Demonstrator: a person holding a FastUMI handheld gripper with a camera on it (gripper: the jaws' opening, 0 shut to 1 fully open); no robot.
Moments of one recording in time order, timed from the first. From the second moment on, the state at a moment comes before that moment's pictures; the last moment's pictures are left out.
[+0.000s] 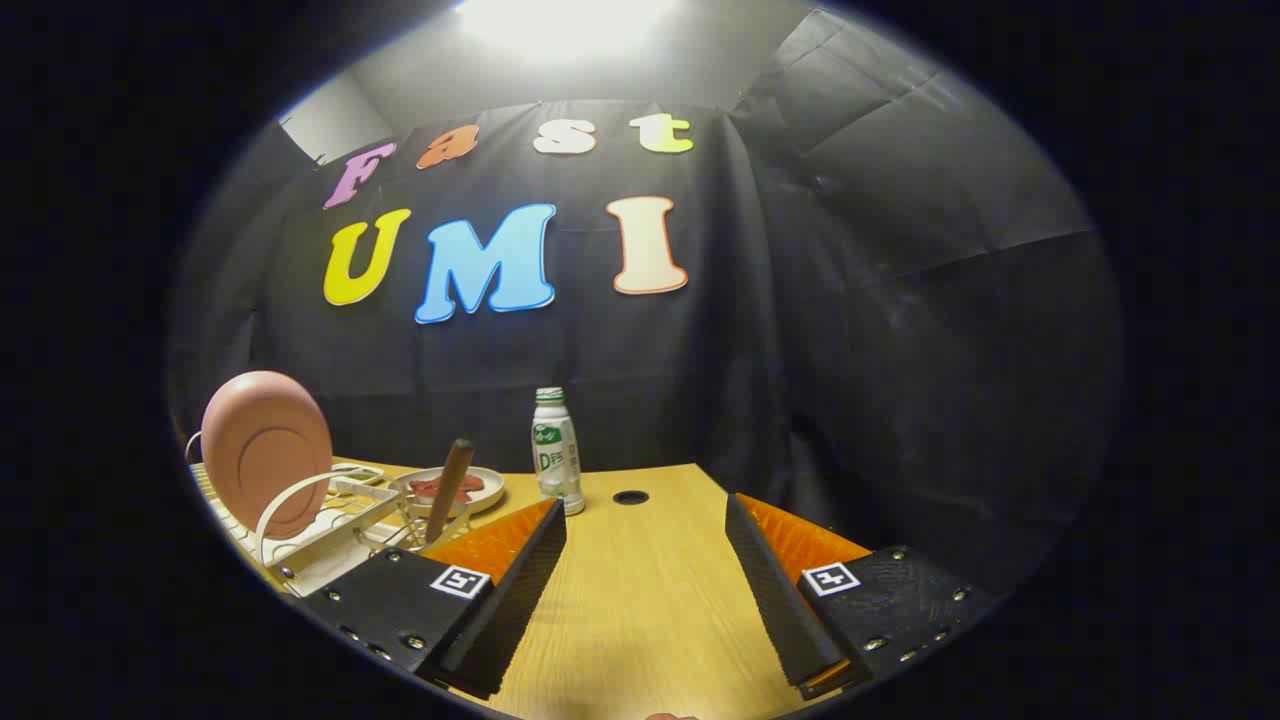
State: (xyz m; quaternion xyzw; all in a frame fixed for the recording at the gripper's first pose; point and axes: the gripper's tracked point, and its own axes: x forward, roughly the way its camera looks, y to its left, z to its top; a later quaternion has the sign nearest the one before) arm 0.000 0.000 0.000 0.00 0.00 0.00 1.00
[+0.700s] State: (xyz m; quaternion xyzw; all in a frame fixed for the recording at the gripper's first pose) arm -0.133 0.047 0.125 -0.03 -0.02 0.03 1.00
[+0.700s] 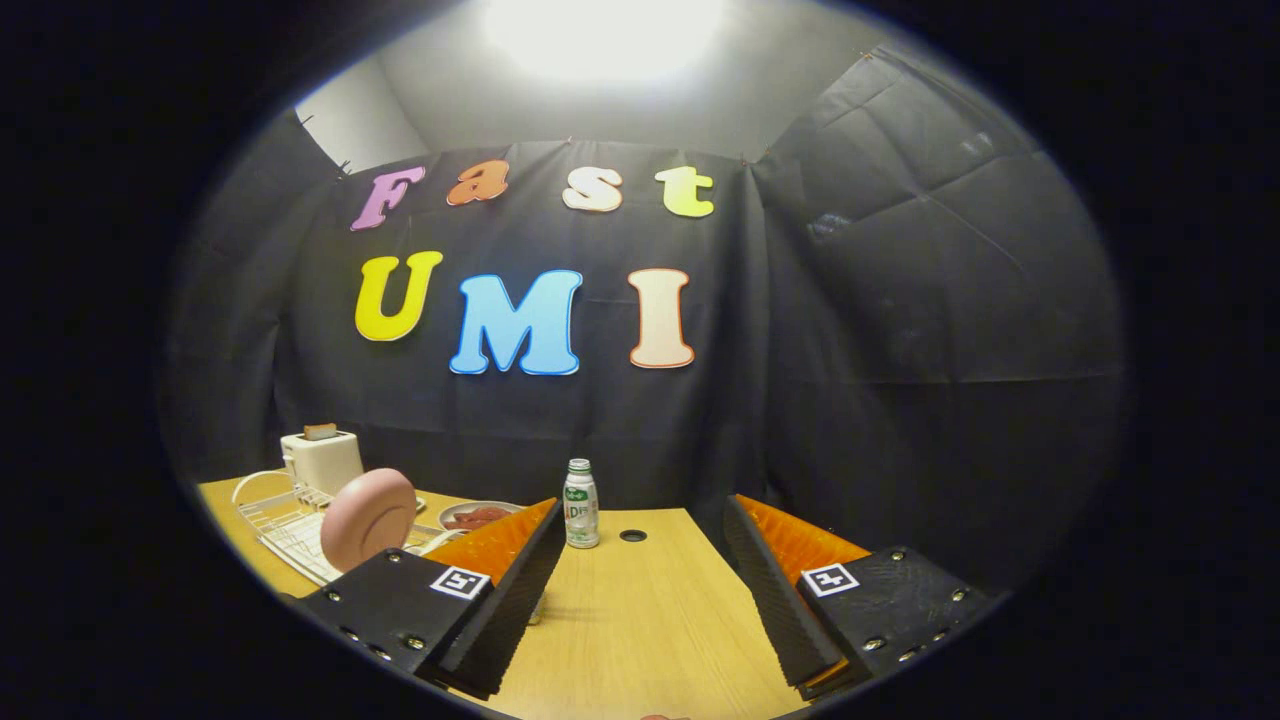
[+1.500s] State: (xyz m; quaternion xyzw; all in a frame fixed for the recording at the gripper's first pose) arm -0.119 0.226 0.144 0.03 0.08 0.15 0.98
